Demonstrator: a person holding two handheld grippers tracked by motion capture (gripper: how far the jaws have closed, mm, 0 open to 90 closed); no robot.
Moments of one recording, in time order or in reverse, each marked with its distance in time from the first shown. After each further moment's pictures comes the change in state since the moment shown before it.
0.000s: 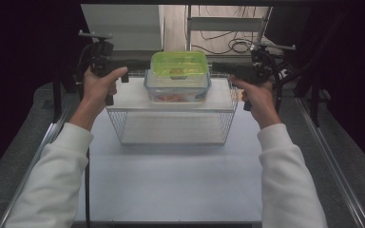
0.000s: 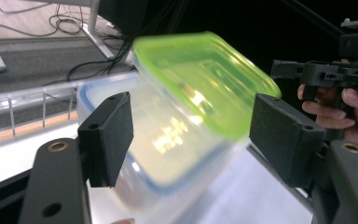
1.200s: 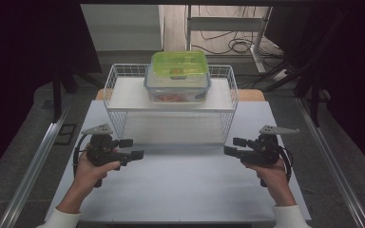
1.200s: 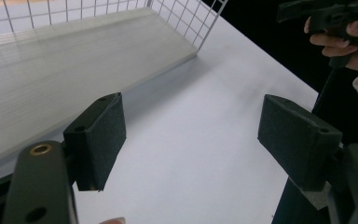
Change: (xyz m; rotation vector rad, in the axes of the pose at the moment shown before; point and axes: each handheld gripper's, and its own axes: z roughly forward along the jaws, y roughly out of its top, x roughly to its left) left arm -0.013 -0.199 -0.020 0.195 -0.038 0.077; right arm -0.014 -0.189 -0.068 0.164 -0.015 -0.088
